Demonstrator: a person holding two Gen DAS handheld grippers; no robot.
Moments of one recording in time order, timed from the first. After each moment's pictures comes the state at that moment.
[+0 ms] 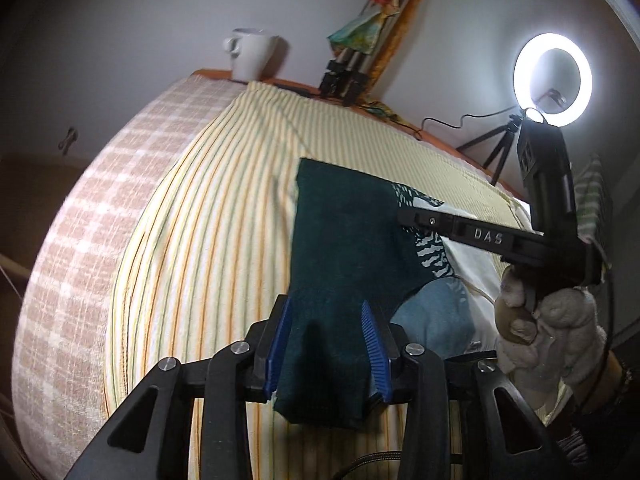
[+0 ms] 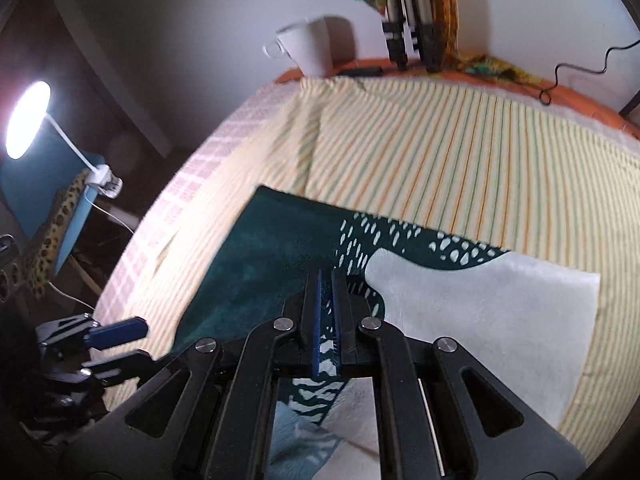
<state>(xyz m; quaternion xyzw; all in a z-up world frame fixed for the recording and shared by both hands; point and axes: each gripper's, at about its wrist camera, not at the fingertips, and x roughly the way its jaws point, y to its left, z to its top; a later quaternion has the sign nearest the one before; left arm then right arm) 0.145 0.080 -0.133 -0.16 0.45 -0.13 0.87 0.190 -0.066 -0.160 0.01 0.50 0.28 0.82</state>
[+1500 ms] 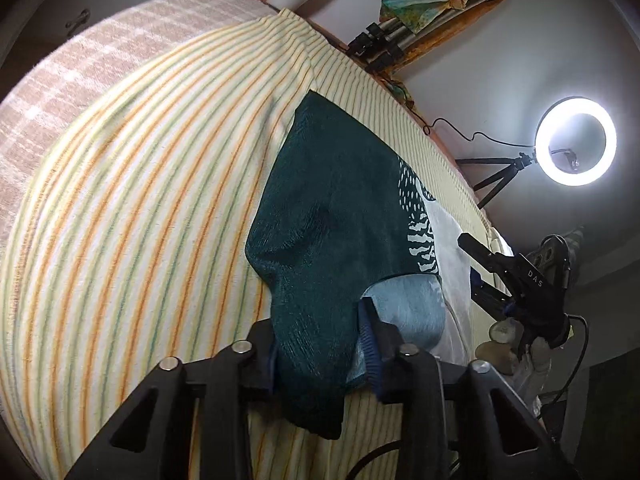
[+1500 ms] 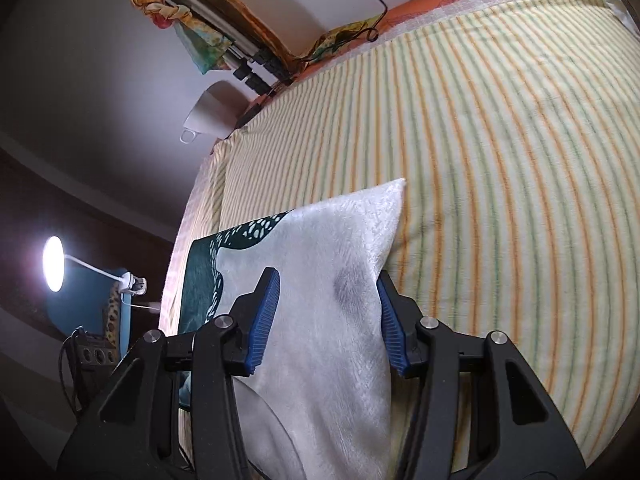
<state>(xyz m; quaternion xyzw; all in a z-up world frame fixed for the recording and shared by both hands) 0.162 0.072 -0.172 -0.33 0.50 -0.14 0.79 0.187 -0.222 -0.183 0.25 0.51 0.22 0.79</state>
